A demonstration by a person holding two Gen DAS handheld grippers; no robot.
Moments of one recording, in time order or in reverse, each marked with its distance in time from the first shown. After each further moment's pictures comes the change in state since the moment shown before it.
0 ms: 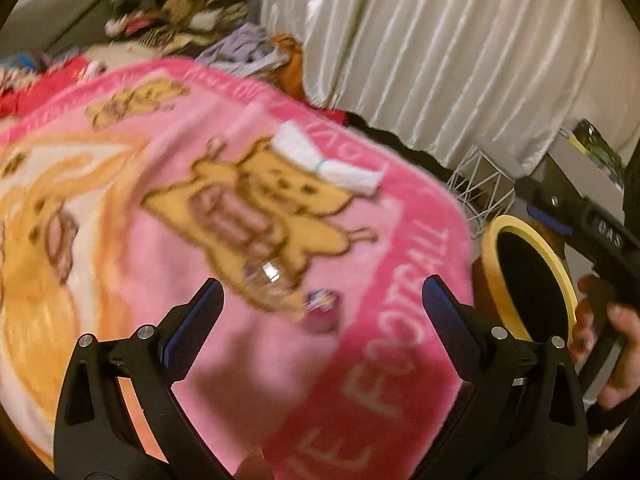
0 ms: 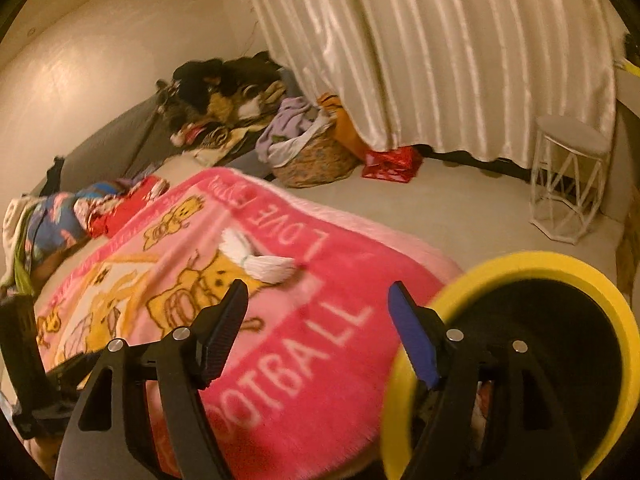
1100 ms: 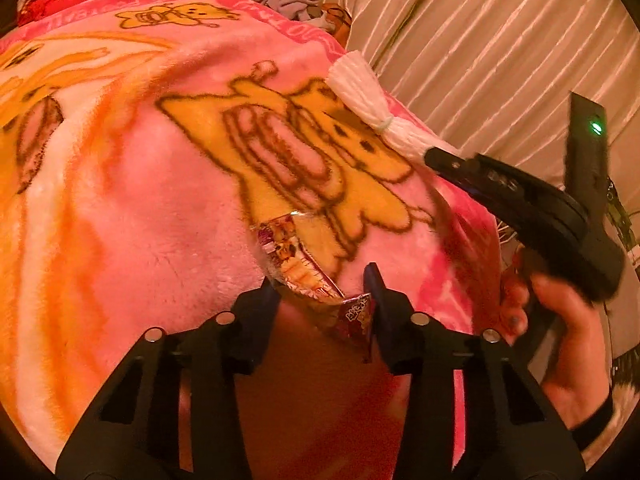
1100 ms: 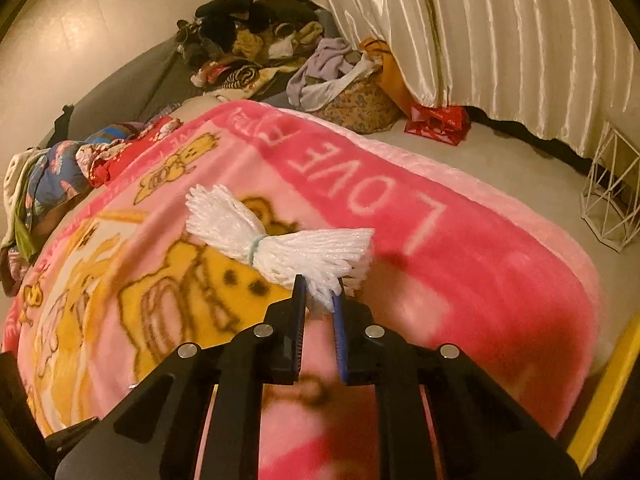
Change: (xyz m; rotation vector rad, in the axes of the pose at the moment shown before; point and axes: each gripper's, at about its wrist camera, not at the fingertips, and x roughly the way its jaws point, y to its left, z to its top) left arm 0.045 0.037 -0.023 -0.226 0.072 -0.026; right arm 0.129 0.053 -0.011 -0.063 0.155 0.058
